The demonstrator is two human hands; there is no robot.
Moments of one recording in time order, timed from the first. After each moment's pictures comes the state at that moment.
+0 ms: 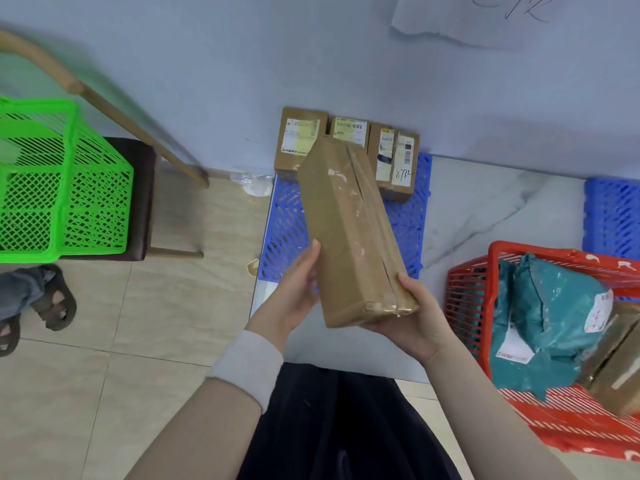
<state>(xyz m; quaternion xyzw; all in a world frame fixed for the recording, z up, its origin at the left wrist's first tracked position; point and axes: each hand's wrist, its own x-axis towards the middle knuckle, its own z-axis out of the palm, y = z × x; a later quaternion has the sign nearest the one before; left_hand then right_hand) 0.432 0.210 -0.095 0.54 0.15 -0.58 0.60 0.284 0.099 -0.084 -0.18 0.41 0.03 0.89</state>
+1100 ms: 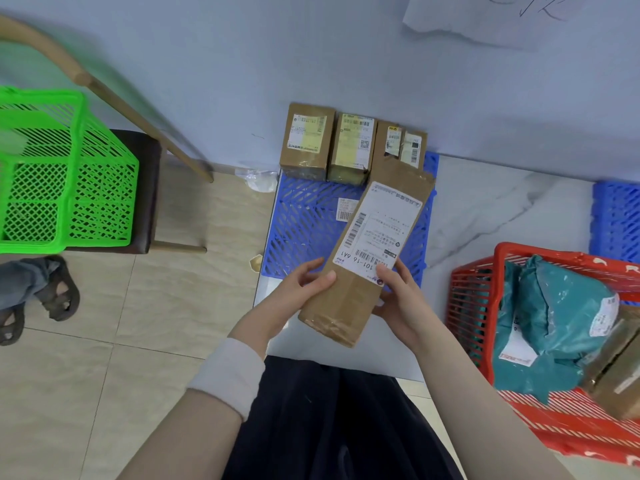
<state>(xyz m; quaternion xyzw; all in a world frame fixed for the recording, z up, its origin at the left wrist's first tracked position) 0.438 0.240 -0.100 0.65 0.00 -0.62 0.44 0.299 0.103 -0.113 -0.32 0.47 -0.01 0.82</state>
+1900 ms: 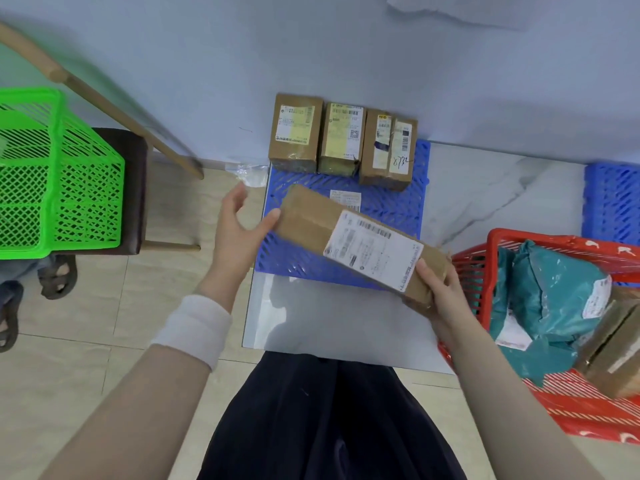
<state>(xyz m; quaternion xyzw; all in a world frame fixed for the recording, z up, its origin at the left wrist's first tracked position) 0.506 0.232 -0.107 0.82 -0.07 -0.31 0.49 0.250 0.068 -0.122 -0.37 0.58 -0.08 0.72</state>
